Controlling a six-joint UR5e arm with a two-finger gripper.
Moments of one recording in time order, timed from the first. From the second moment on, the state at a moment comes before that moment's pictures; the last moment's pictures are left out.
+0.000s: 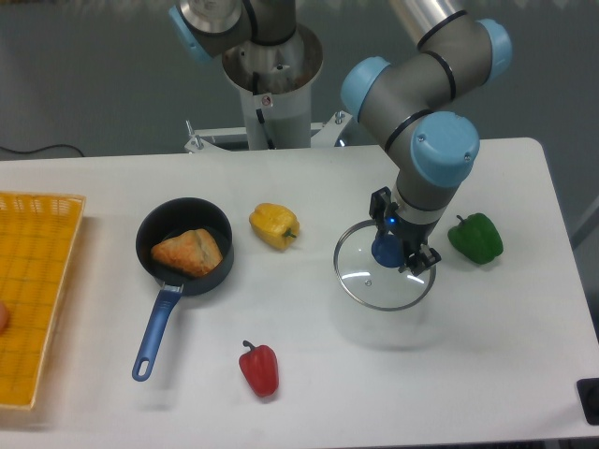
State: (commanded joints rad) arm 2.65 -1.94 -1.55 -1.28 1.51 1.62
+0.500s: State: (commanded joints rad) arm 2.64 -1.94 -1.54 -1.28 1.51 1.59
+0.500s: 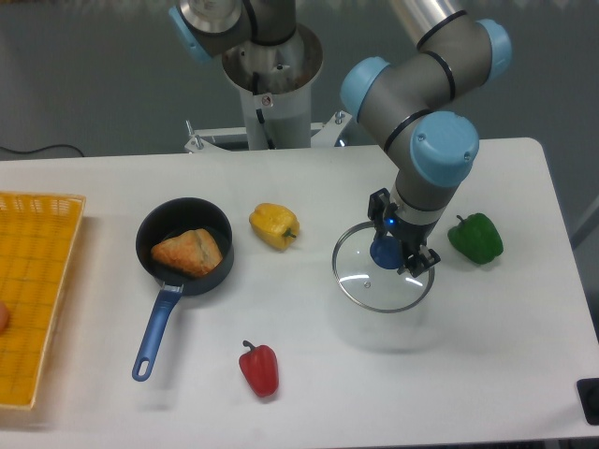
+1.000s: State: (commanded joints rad) arm 2.56 -1.91 -1.55 -1.29 1.52 1.48
